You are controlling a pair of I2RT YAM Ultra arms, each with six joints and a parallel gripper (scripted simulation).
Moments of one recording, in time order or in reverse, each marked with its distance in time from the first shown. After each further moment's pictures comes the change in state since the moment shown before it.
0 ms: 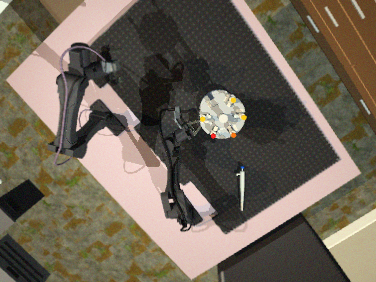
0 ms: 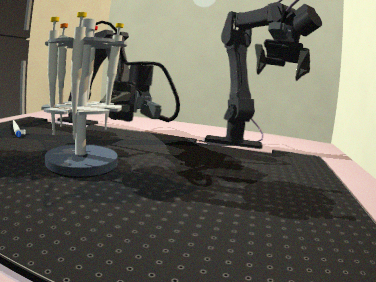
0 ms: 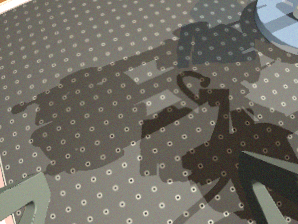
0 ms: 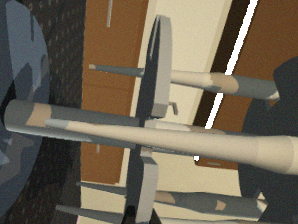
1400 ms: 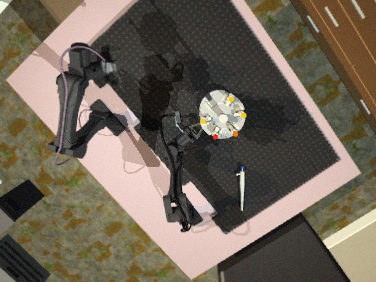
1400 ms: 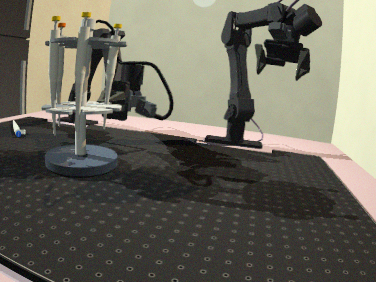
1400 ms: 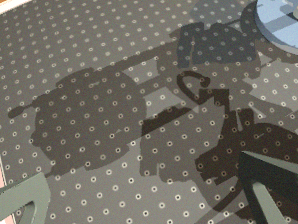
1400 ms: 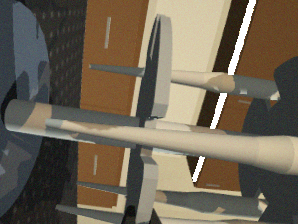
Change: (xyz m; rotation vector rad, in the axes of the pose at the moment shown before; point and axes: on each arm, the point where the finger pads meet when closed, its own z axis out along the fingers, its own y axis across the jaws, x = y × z) left arm 0.000 0.000 0.000 0.000 0.000 0.000; right arm 0.010 0.000 0.000 0.000 -0.109 0.000
